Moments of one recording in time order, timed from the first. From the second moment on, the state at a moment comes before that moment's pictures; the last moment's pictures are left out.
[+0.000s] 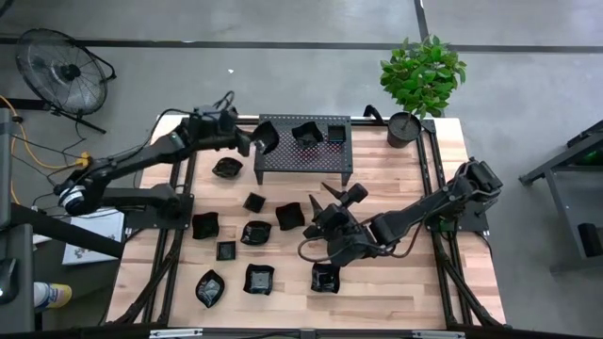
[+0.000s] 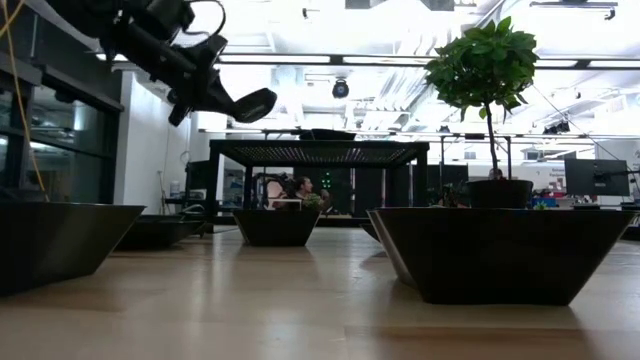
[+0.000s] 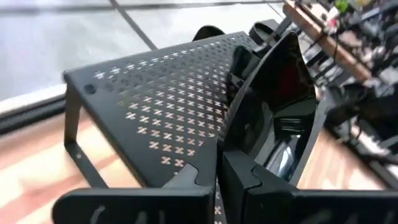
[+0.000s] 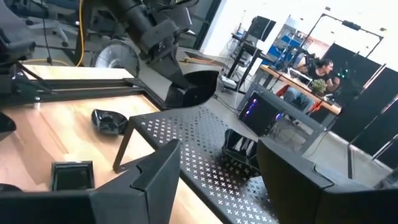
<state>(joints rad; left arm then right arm) 0.67 1.01 0.69 -0.10 0.20 -0.44 0.46 1.72 1.34 -0.20 1.36 0.21</state>
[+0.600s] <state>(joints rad) 0.73 1.15 0.69 -0.06 0.29 -0.57 0.45 1.72 1.34 -0.30 1.35 0.29</state>
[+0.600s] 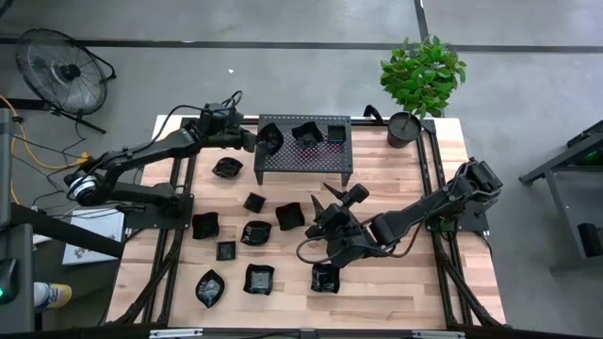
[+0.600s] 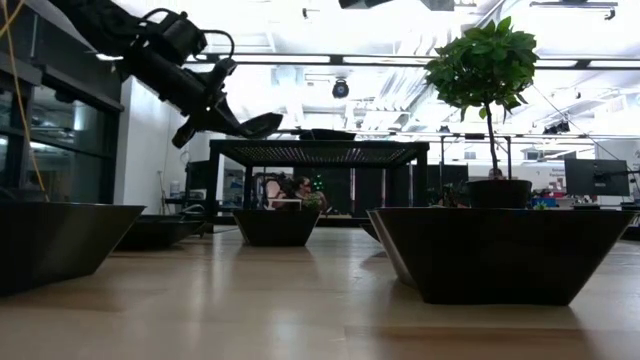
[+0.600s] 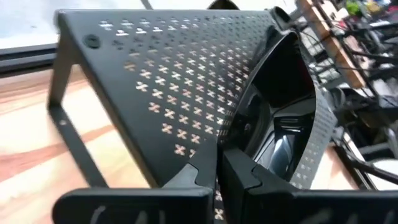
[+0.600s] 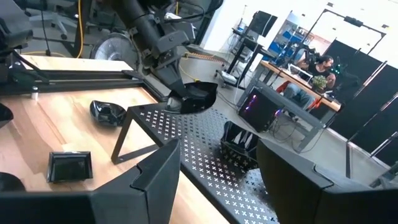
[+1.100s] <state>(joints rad) 0.73 1.16 0.69 -0.07 0.25 -0.58 0.45 1.72 1.34 -0.30 1.35 0.29</state>
